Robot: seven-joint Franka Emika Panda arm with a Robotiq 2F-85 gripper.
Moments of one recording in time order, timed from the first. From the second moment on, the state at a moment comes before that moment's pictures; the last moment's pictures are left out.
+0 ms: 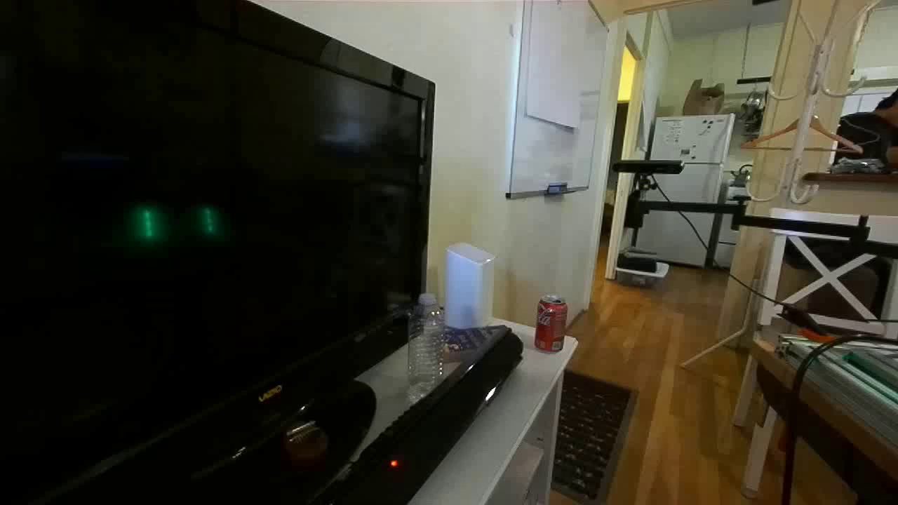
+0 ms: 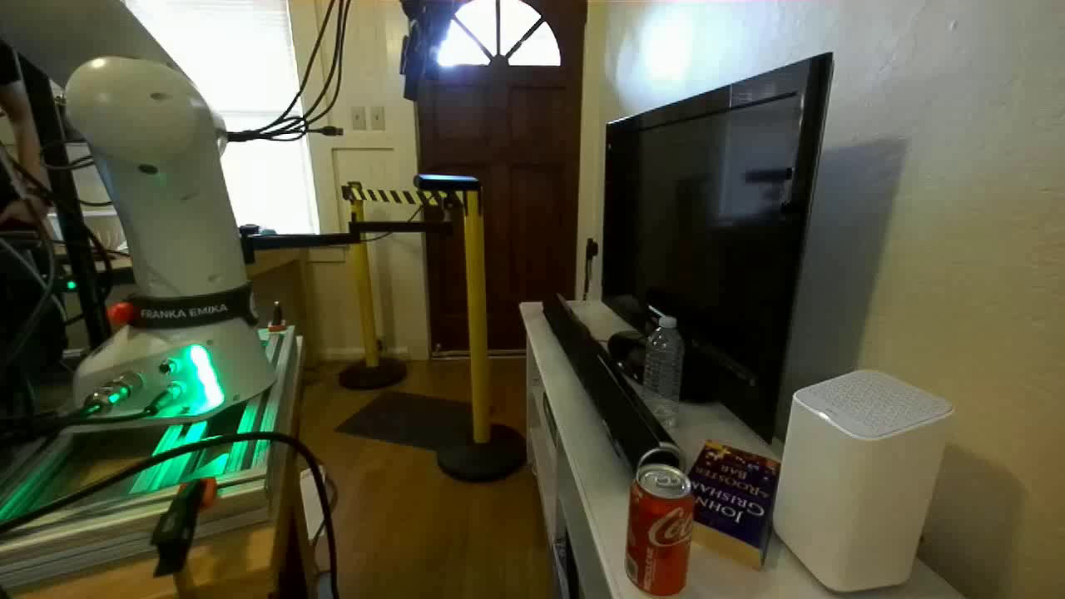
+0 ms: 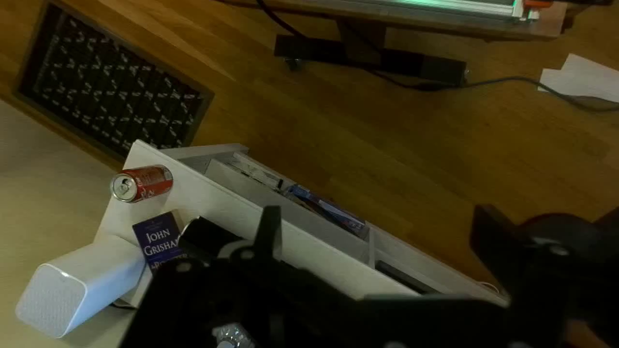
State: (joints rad) arm 0.05 -0.59 0.20 -2.25 -0.07 1.46 0.08
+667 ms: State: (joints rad) arm 0.06 -0.52 0.14 -2.27 -0.07 1.66 0.06
